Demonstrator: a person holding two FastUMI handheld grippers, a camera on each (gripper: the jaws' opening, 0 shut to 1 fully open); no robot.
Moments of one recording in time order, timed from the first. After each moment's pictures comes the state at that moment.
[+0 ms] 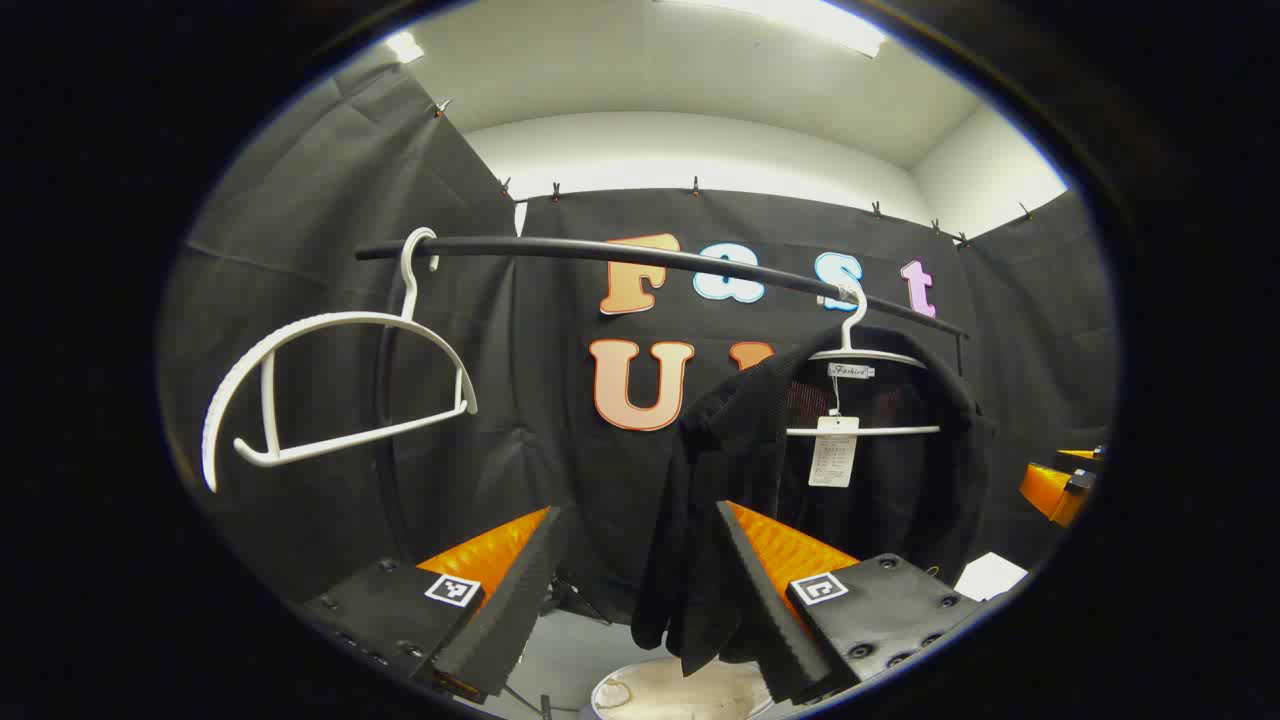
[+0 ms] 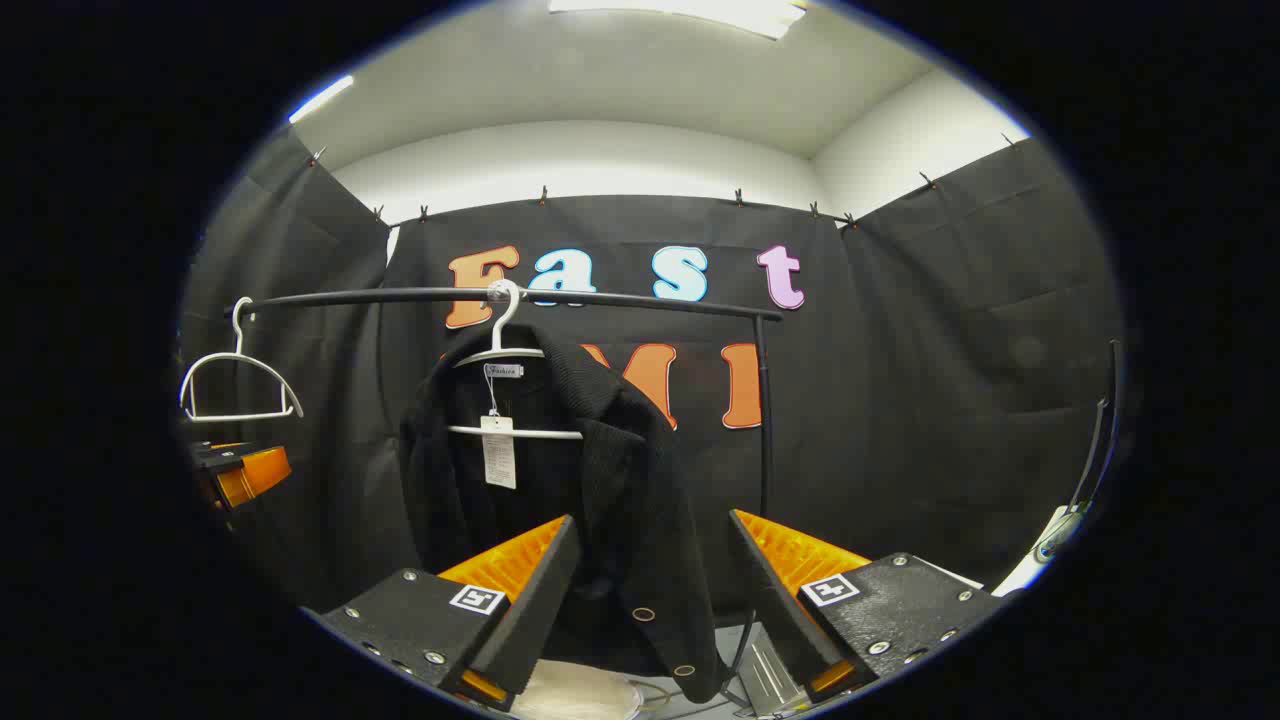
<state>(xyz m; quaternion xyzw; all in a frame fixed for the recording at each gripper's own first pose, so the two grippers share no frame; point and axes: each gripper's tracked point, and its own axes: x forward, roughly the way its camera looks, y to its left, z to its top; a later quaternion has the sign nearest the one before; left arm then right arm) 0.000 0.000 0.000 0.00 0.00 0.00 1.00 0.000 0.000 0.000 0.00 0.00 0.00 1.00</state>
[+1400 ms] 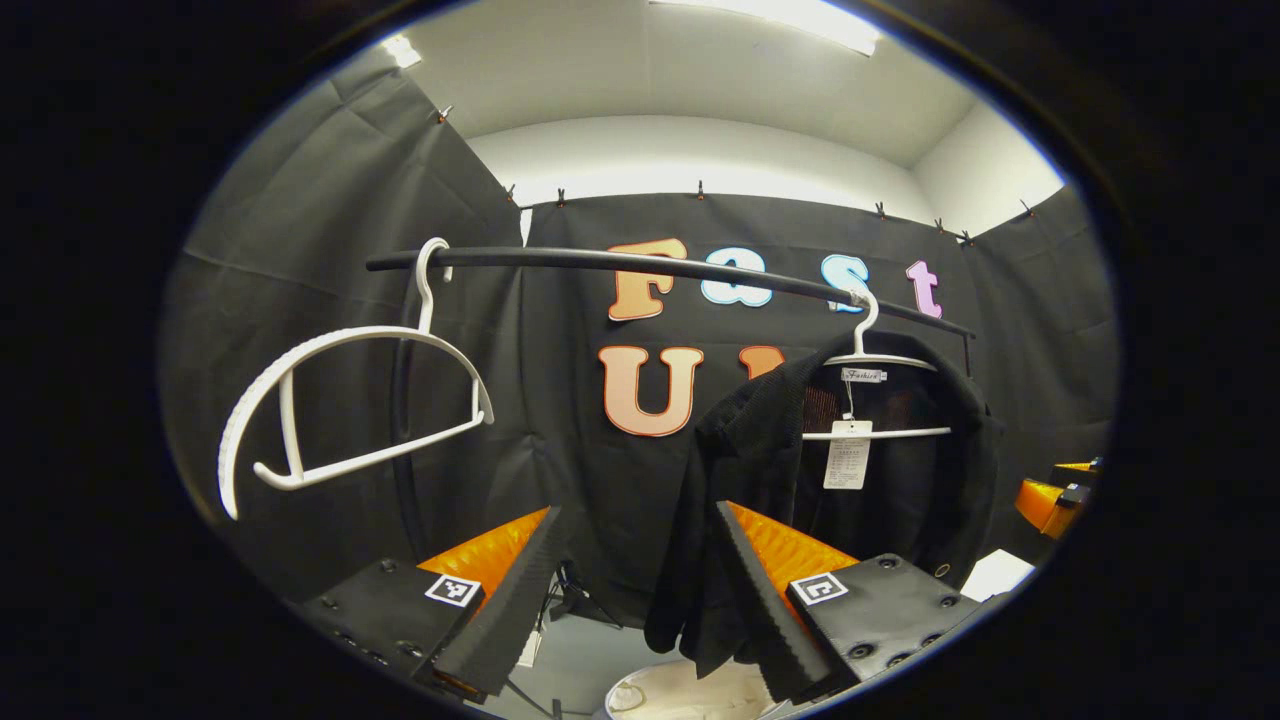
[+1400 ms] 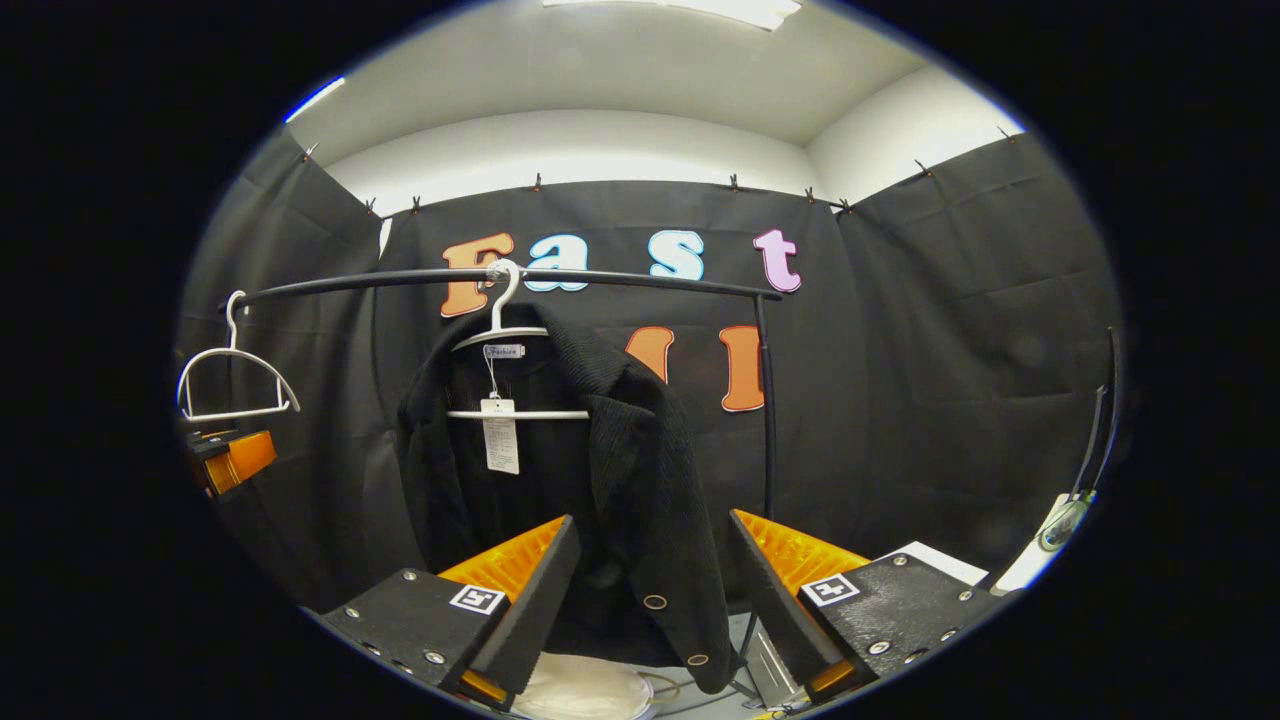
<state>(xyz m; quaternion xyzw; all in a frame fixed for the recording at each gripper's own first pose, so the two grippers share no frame) 0.000 0.017 0.007 0.01 -0.01 0.01 1.00 0.004 0.011 -0.020 0.01 0.02 -0.01 1.00</state>
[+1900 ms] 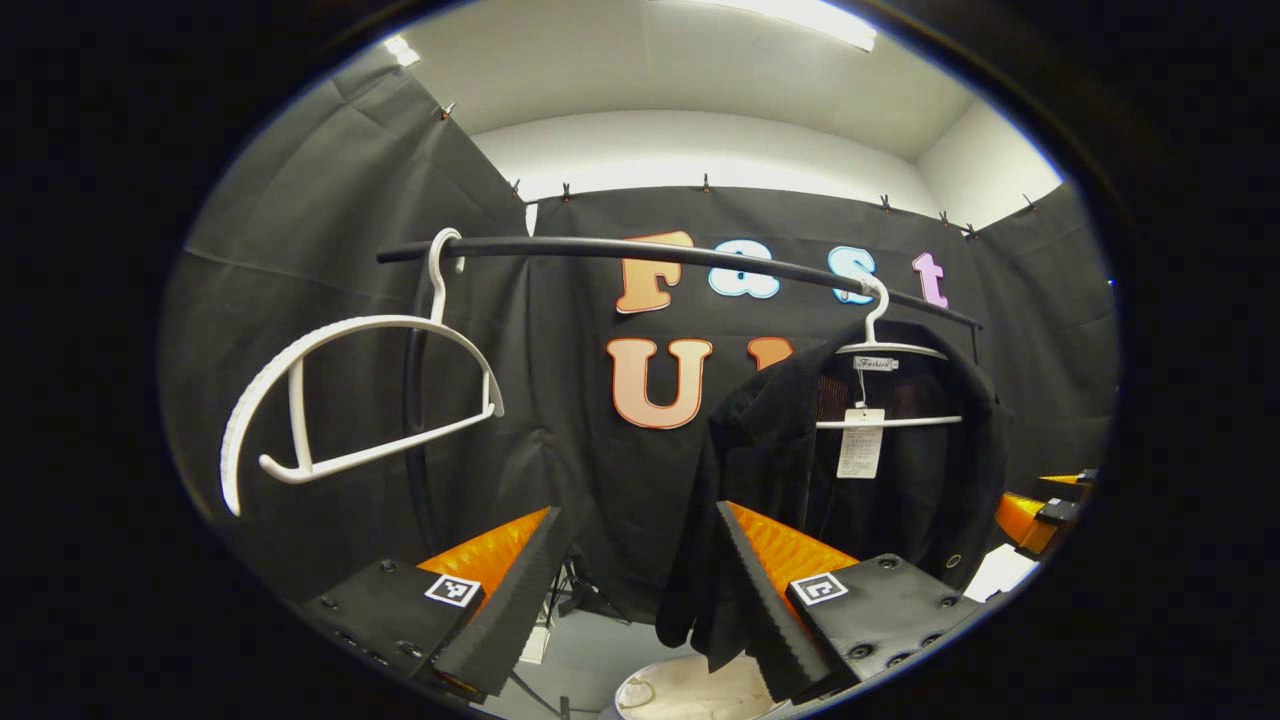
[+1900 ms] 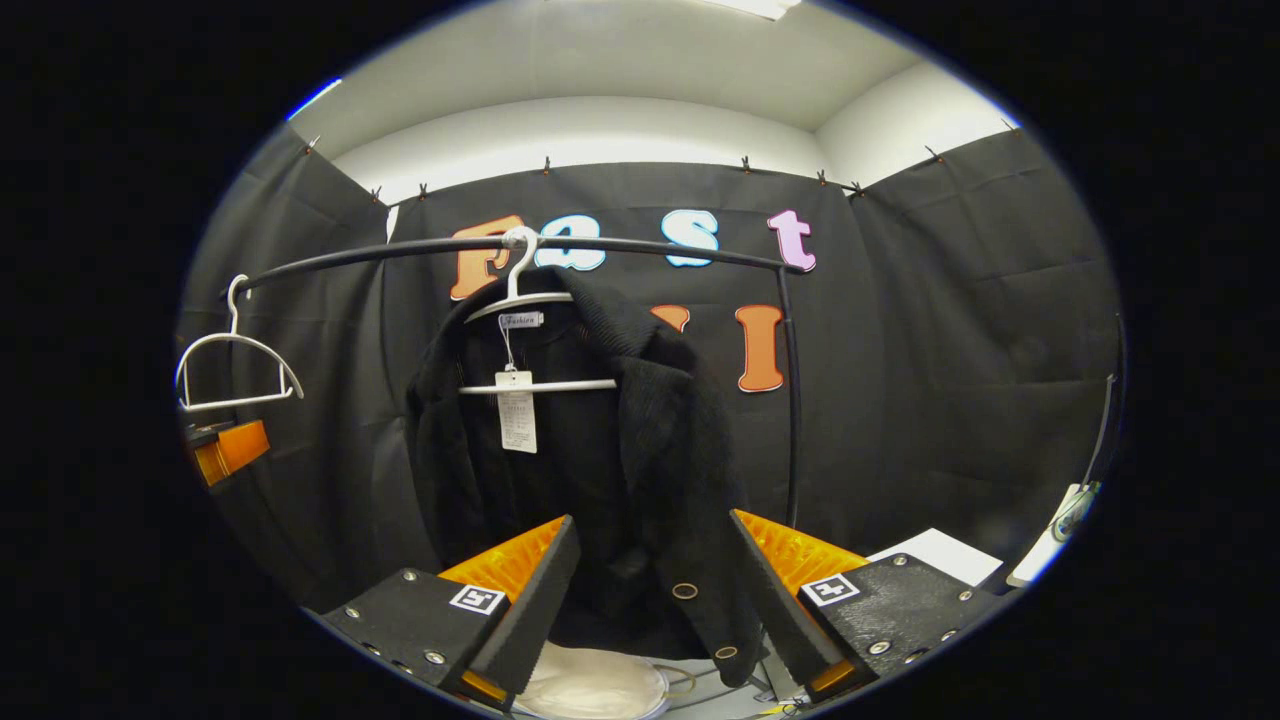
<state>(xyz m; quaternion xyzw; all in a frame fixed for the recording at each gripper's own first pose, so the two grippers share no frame) -0.001 0.029 -0.004 0.02 0.00 0.02 1.00 0.030 0.040 -0.057 0.00 0.05 0.01 1.00</state>
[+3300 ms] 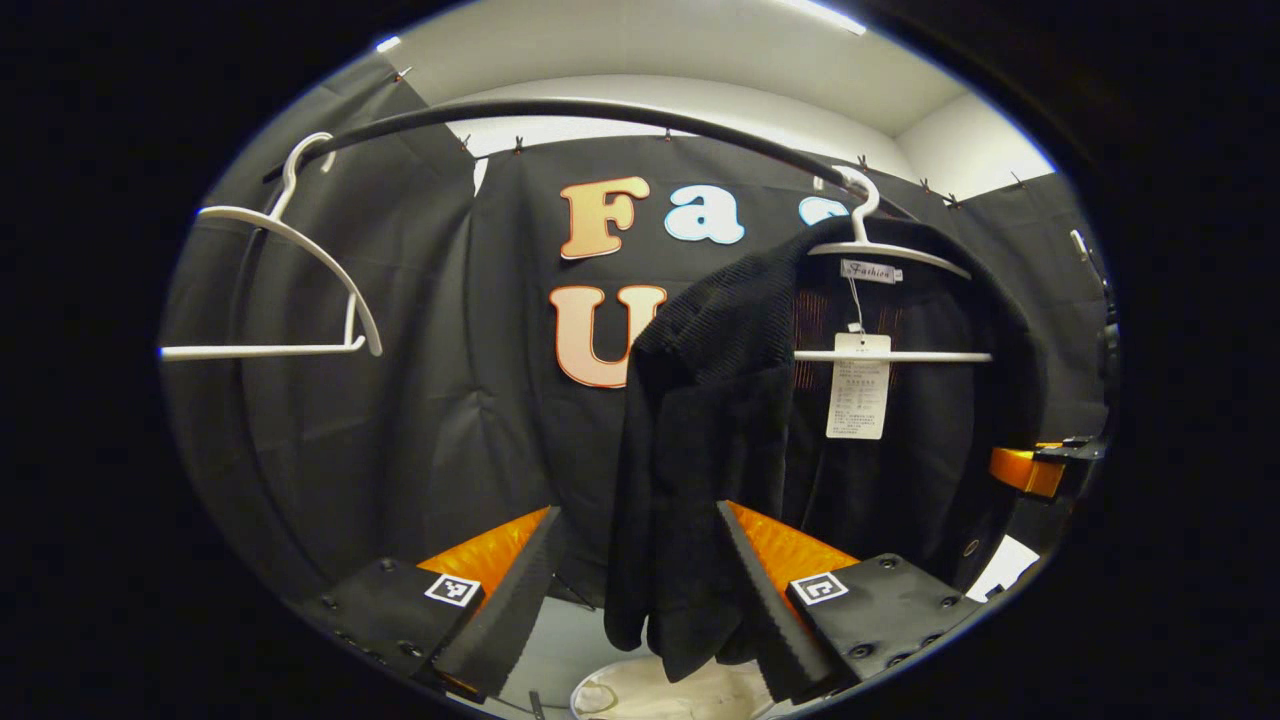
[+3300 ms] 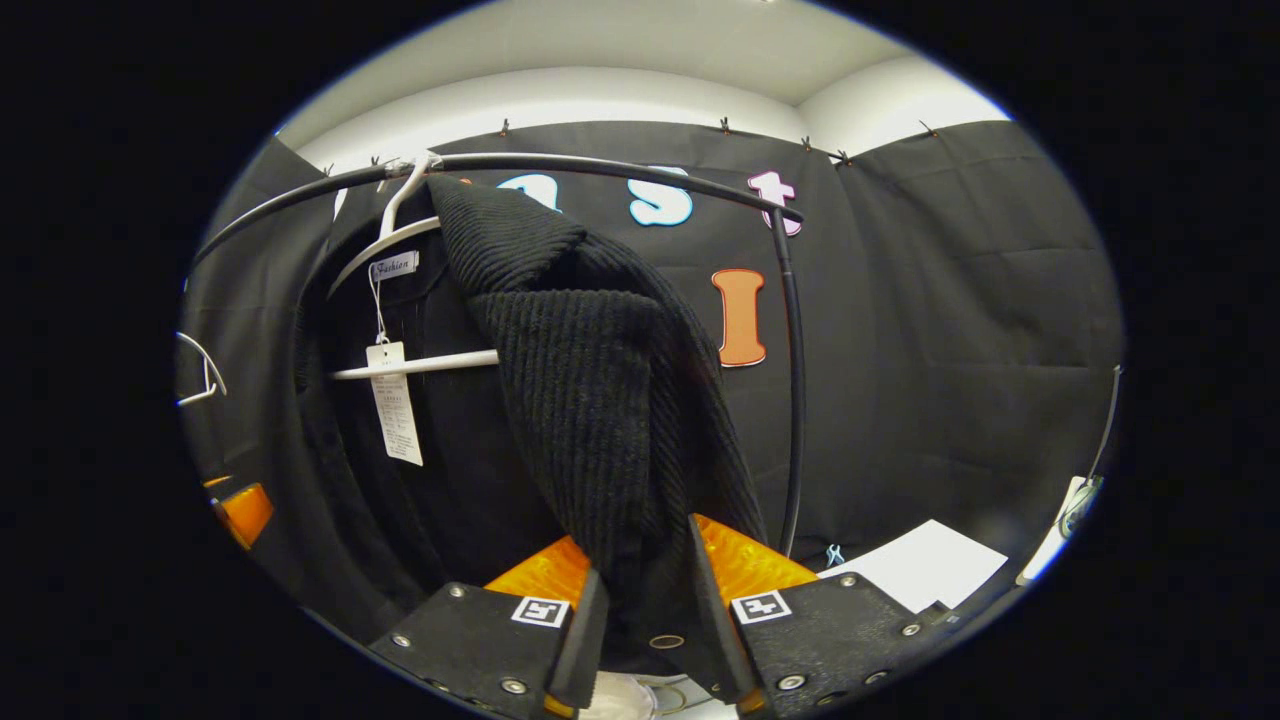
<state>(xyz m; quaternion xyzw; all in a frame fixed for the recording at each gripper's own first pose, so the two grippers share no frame) 0.109 -0.054 -0.090 0.01 0.05 -0.03 1.00 0.152 -0.006 -0.084 0.02 0.09 -0.03 1.00</state>
